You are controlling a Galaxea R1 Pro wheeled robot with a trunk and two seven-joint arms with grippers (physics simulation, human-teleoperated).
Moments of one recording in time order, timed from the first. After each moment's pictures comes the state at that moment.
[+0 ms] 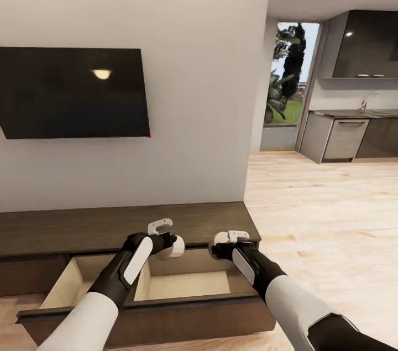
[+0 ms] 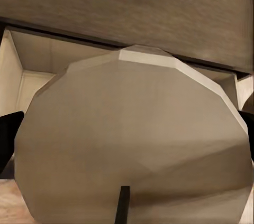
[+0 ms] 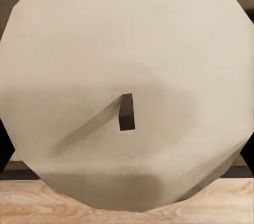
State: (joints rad) left arm -0.64 -0.08 -0.17 -0.89 0.58 0.64 0.32; right arm -0.79 0.13 0.33 -0.41 -0.45 0.38 -0.13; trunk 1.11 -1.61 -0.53
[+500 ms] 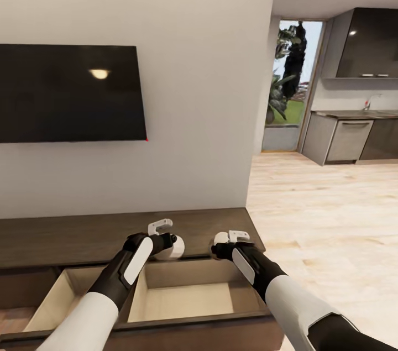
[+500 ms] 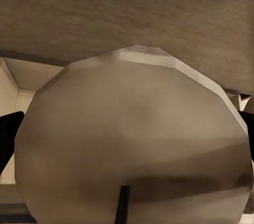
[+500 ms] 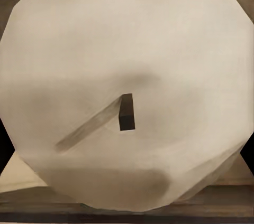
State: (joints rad) left arm -0.64 -0.08 -0.17 -0.88 0.57 0.64 0.32; right arm -0.79 0.13 0.33 -0.41 -0.45 0.38 -0.13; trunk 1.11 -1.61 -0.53
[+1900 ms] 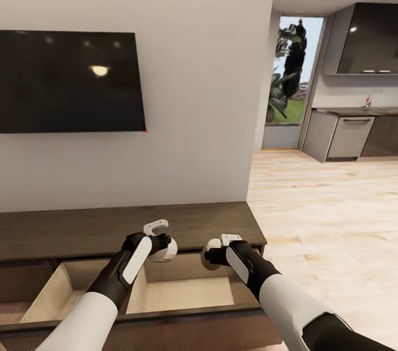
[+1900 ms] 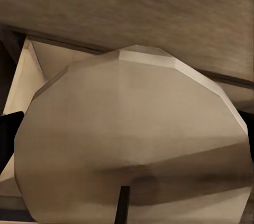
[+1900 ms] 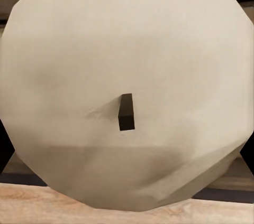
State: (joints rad) left arm -0.64 -0.08 -0.17 -0.89 0.59 0.65 0.43; right arm -0.80 0.17 0.33 -0.42 -0.45 0.52 -0.13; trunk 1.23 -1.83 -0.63
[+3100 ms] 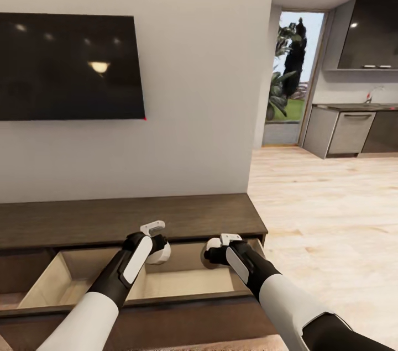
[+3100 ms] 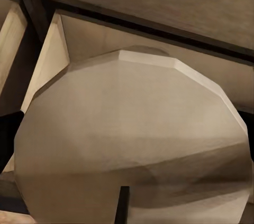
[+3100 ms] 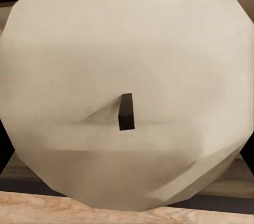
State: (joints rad) left arm -0.64 -0.09 -0.16 -0.89 0.59 0.65 0.54; right arm -0.80 0.17 0.33 -0.42 -0.45 0.51 -0.13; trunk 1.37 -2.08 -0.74
